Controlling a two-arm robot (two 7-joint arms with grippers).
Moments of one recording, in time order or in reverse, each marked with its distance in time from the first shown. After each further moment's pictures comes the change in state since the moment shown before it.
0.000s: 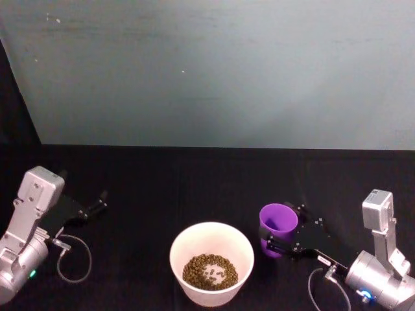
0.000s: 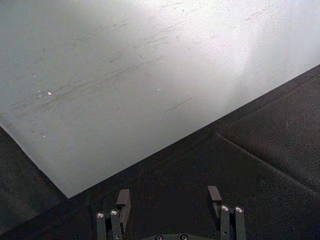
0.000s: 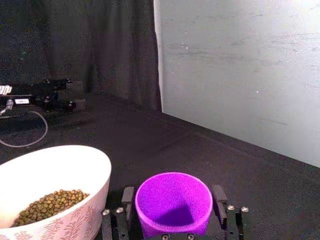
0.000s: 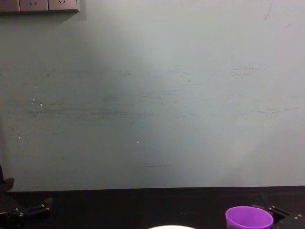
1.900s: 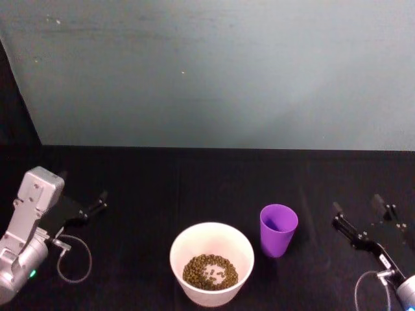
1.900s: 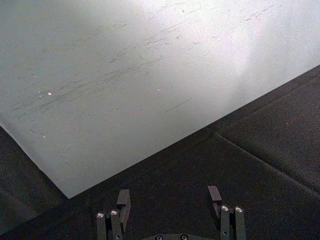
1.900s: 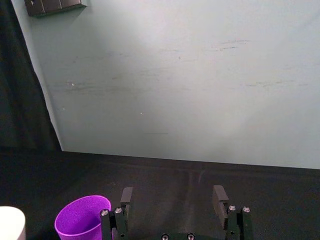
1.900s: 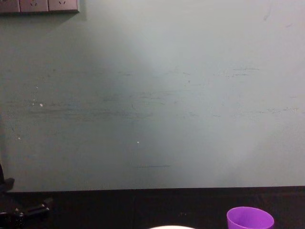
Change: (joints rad) left arm 0.000 0.000 0.000 0.000 0.000 0.000 0.000; right arm -0.393 -0.026 0.276 -0.481 -0.039 0.105 -0.479
